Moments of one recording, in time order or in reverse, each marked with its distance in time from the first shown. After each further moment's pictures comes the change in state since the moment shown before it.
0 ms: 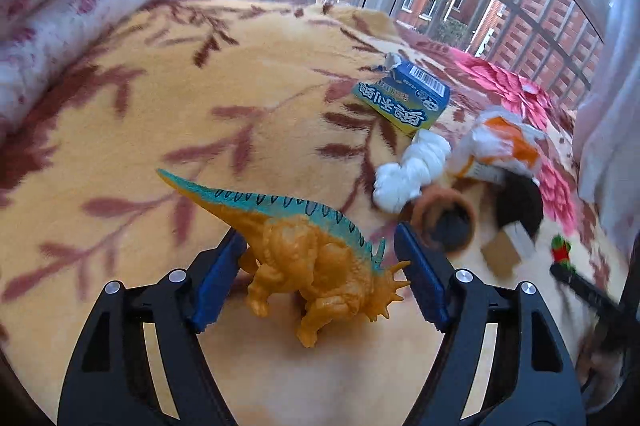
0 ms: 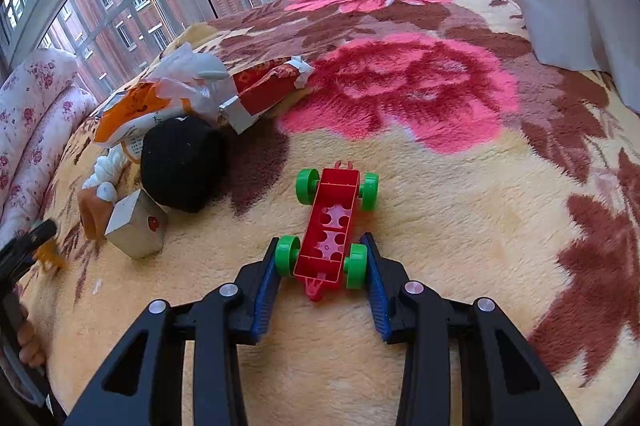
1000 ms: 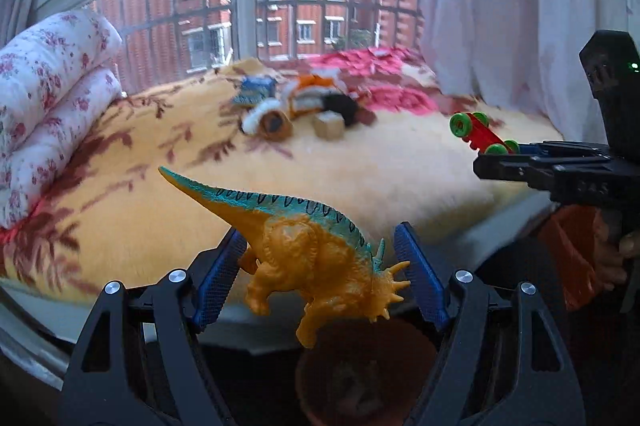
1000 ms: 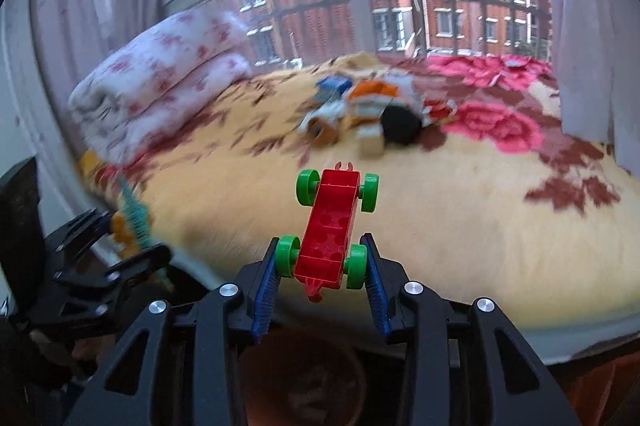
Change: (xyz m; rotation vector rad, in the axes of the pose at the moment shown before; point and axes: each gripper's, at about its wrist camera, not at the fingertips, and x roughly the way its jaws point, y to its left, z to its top) left arm -0.194 -0.058 -0.187 0.414 -0.163 -0.165; right arm -0.212 0.091 -0.165 -0.330 -0.131 0.248
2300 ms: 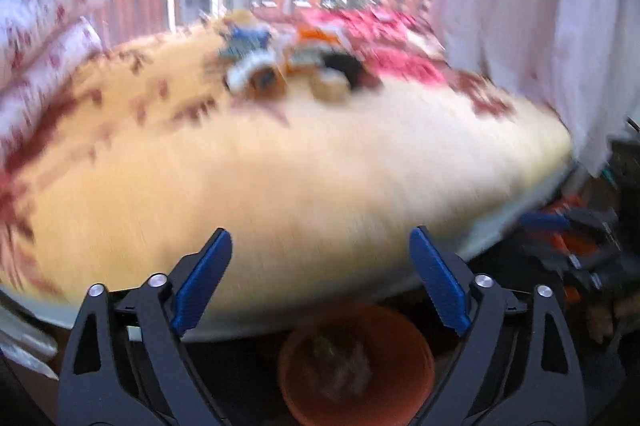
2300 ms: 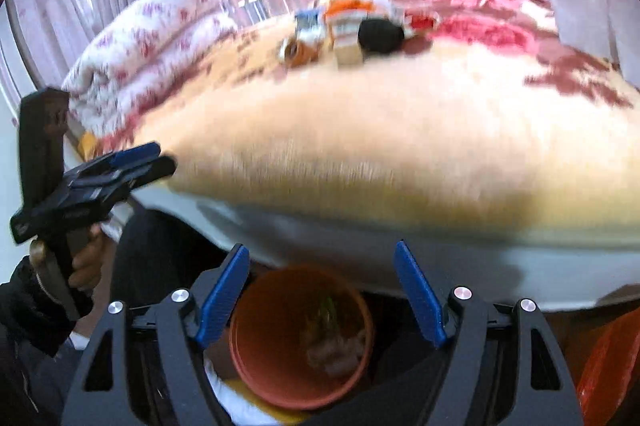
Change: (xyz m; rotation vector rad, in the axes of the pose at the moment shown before) left arm 0.061 0.022 0.027 -0.074 0.111 -0.036; right arm 0.028 -0.043 -0.049 0.106 0.122 0.047
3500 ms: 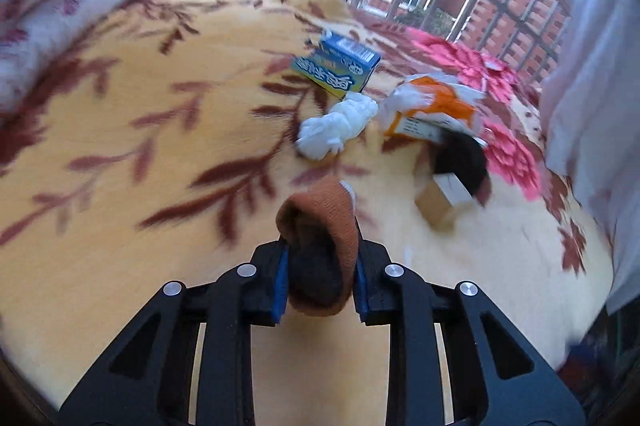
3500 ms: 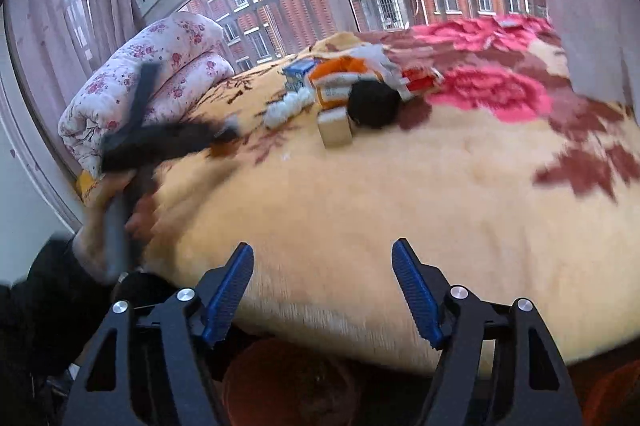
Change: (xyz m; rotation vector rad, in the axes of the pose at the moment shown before) left arm 0.093 0.078 0.088 -0.322 0.059 0.107; right arm 0.026 -0.020 0.080 -0.009 -0.097 0.024
